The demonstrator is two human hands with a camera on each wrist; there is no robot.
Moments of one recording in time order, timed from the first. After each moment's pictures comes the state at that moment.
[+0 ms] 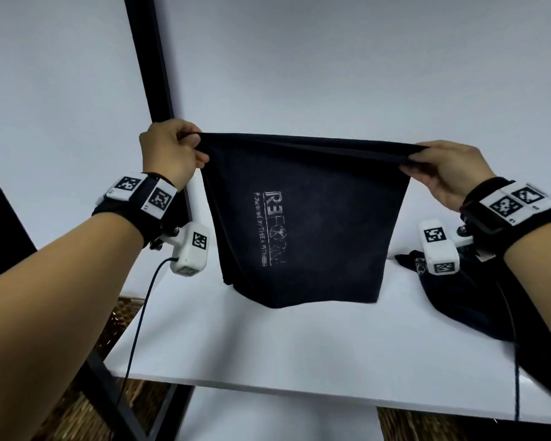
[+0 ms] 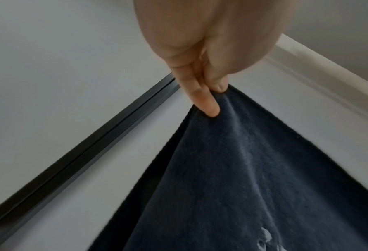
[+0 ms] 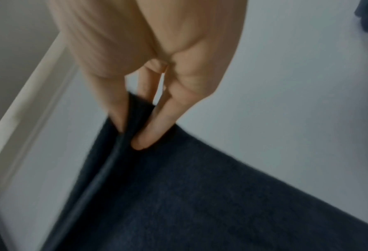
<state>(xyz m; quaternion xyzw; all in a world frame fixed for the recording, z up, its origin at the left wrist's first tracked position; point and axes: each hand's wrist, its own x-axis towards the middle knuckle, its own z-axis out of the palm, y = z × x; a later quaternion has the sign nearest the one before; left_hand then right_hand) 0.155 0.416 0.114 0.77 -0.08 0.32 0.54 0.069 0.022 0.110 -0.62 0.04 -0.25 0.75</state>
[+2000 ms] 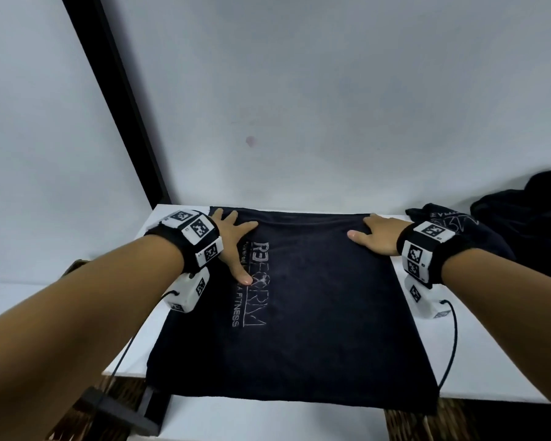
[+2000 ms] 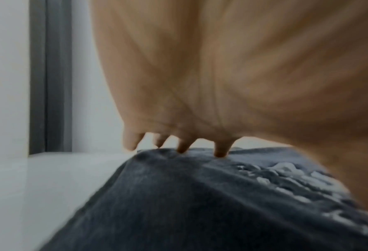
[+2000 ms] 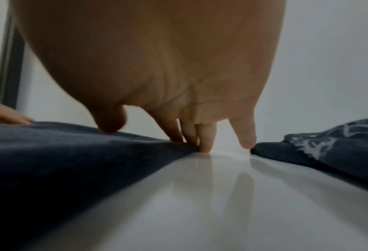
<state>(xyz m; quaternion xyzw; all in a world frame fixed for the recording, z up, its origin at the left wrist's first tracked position) 0.194 0.346 -0.070 0.94 -0.20 -0.25 -0.12 0.131 0.038 -0.085 -0.98 0.11 0.17 0.05</state>
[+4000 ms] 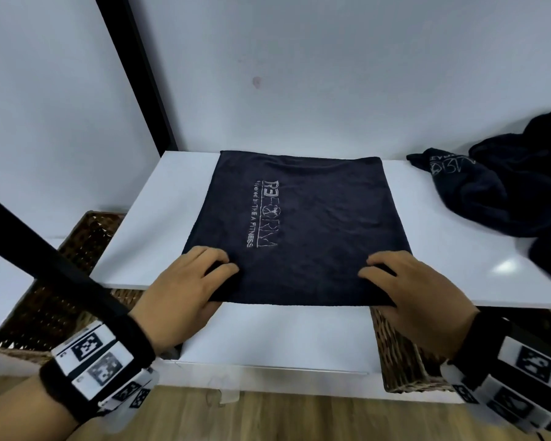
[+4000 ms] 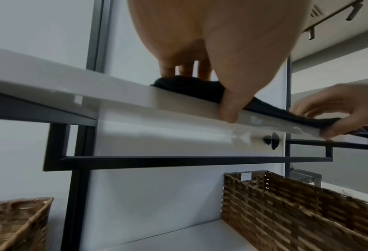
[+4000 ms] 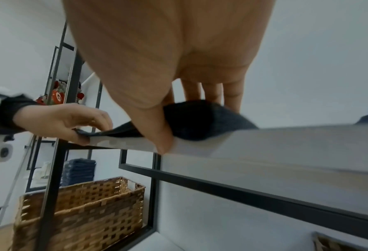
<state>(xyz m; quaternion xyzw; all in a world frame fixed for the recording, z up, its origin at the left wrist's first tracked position) -0.011 0.451 -0.134 0.90 -0.41 0.11 0.08 -0.102 0.104 -0.114 -0.99 -0.14 -0.05 0.05</state>
